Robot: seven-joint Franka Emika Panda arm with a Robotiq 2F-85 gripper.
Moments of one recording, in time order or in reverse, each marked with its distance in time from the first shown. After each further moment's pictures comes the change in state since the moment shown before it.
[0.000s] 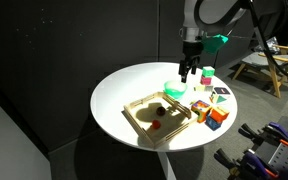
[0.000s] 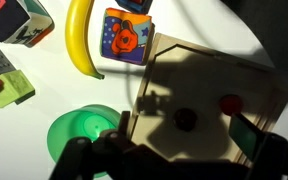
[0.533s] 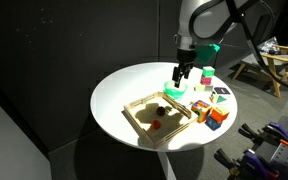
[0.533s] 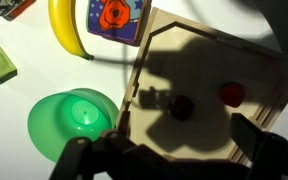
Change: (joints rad) arm 0.022 0.075 0.004 0.001 -0.015 0.137 0.000
